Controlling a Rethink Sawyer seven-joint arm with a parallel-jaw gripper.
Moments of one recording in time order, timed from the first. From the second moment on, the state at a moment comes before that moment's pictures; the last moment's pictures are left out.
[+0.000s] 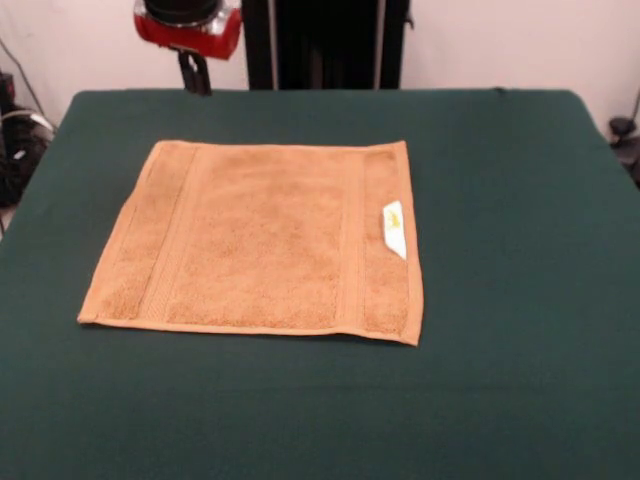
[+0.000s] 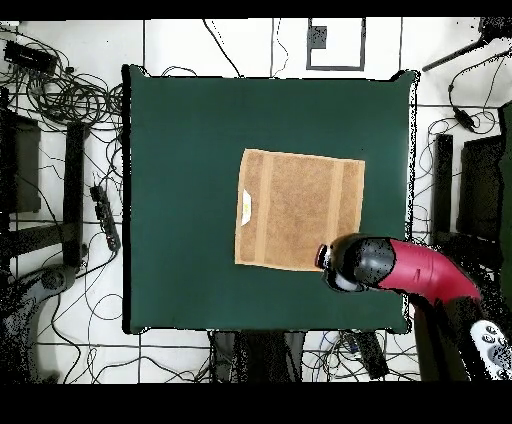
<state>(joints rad) -0.62 -0.70 0.14 1.79 -0.40 0.77 1.86</state>
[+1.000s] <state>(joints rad) -0.72 -0.75 0.24 1.80 -0.45 0.72 1.86</state>
